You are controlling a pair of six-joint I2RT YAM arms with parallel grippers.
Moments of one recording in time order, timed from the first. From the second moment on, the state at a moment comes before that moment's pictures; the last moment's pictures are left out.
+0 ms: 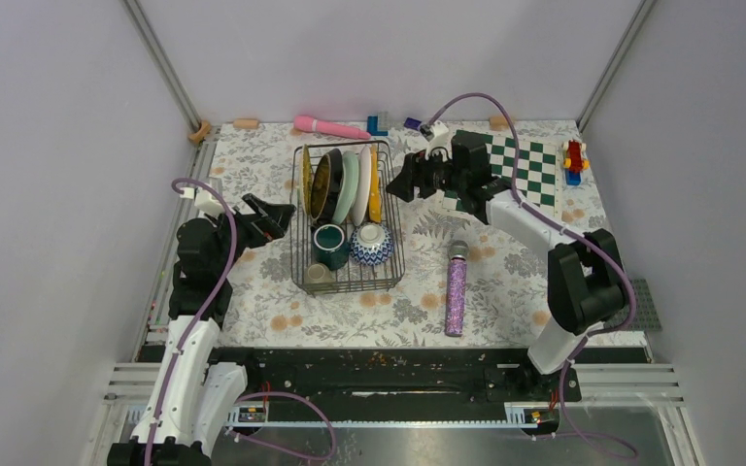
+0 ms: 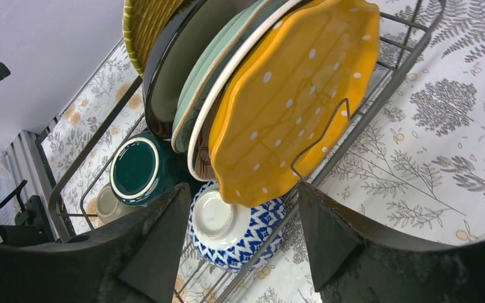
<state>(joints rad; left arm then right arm) -0.01 0.70 0.59 -0.05 0.33 -0.60 0.41 1.67 1.20 0.08 -0.54 0.24</state>
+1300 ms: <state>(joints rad) -0.01 0.70 0.59 -0.05 0.32 -0.59 0.48 1.91 1.38 0.05 -0.60 0.22</state>
